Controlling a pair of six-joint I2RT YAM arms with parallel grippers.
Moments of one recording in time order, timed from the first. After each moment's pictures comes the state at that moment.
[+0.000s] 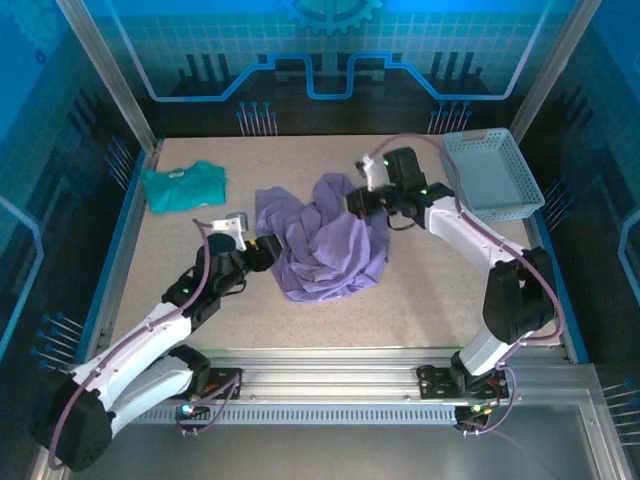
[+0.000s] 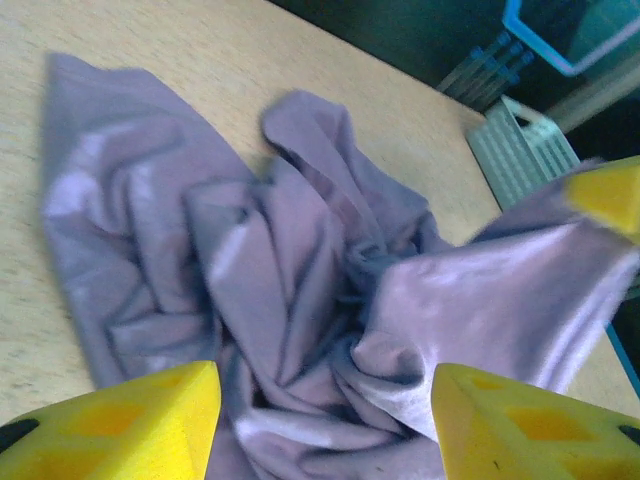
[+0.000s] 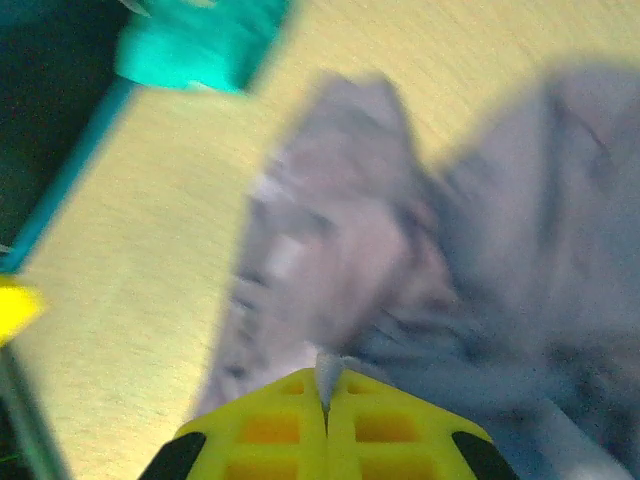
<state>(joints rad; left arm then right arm) -0.42 0.87 0.50 -0.03 -0.01 -0.68 0.44 1.63 1.36 -0.41 -0.50 0.18</state>
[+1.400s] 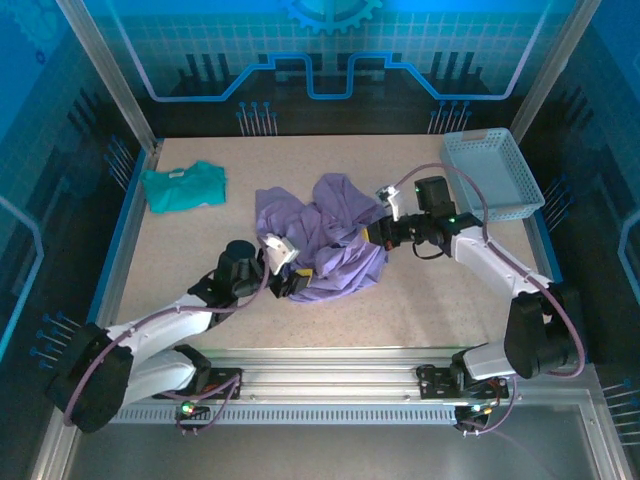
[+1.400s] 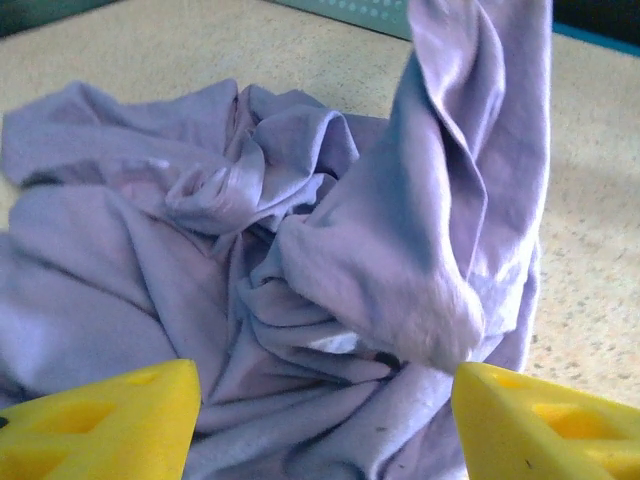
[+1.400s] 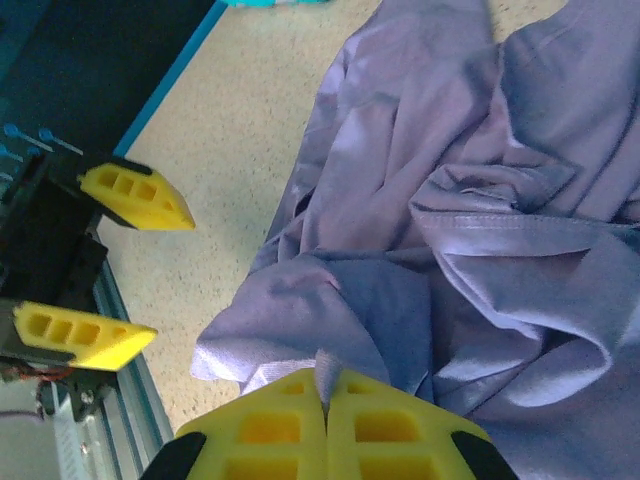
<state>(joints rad) -0.53 1.13 0.41 0.29 0.34 0.14 0.27 1.41 0.98 -0.39 -0.76 0.07</state>
